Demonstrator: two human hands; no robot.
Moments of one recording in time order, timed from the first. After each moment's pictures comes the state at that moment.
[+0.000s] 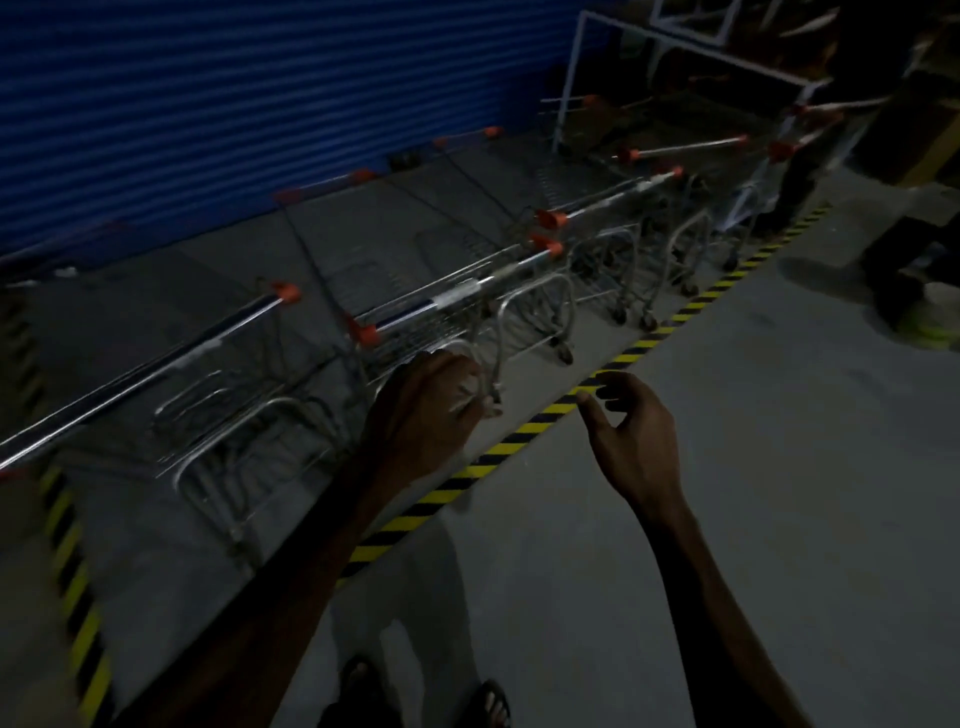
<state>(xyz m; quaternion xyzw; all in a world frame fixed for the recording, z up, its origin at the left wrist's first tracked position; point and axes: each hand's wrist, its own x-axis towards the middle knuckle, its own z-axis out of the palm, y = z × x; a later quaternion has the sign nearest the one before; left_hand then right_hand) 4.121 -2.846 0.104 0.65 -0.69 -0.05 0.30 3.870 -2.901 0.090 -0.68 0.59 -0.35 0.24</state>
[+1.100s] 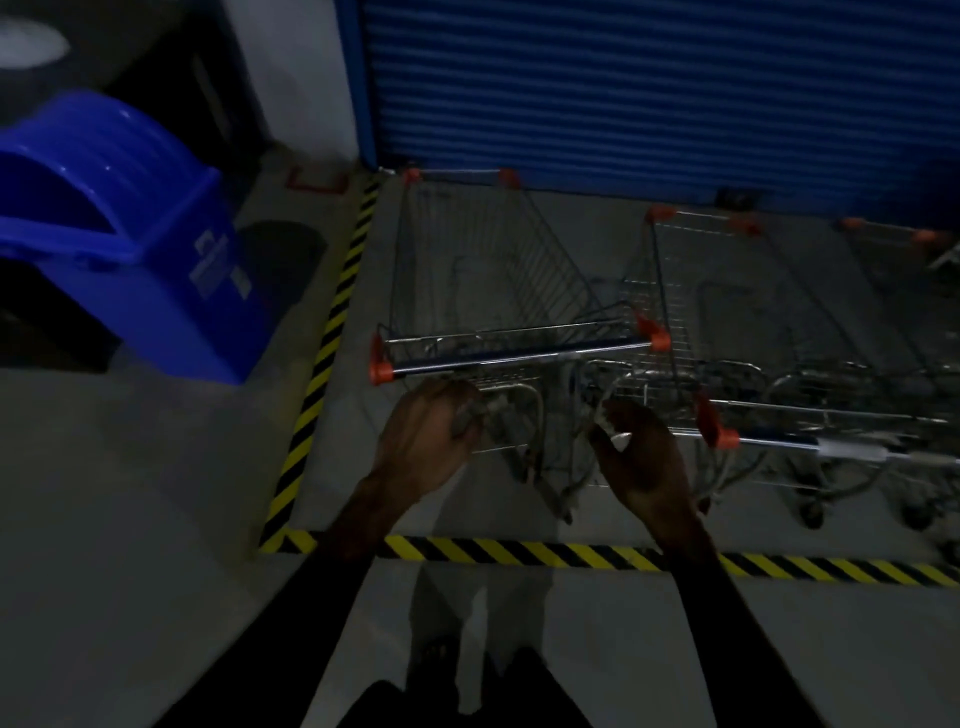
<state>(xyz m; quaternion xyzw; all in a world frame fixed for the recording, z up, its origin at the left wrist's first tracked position) 4.440 -2.672 0.028 0.85 -0.41 -0.02 0.32 4.271 -2.889 0.039 -0.87 0.34 -0.15 0.32</state>
